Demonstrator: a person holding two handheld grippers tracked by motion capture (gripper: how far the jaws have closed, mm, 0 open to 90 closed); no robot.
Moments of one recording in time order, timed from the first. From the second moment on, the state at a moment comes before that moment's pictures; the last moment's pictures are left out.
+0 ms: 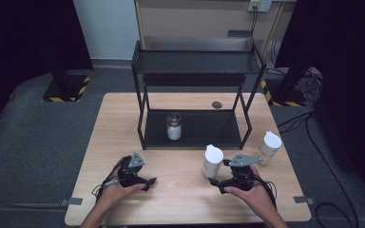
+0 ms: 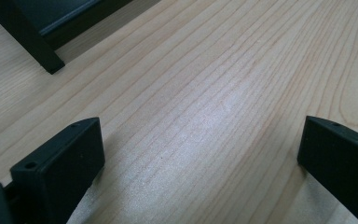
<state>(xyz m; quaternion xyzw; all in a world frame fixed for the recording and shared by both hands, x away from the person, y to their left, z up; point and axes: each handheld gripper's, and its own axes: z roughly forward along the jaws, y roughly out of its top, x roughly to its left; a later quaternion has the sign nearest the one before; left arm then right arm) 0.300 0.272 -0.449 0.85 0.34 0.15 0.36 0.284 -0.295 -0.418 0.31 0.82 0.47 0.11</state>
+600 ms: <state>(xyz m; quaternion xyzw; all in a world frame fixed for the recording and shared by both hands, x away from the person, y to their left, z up) 0.302 0.272 -0.448 0.86 0.34 0.15 0.36 0.281 -0.295 -0.422 0.31 0.82 0.47 0.12</state>
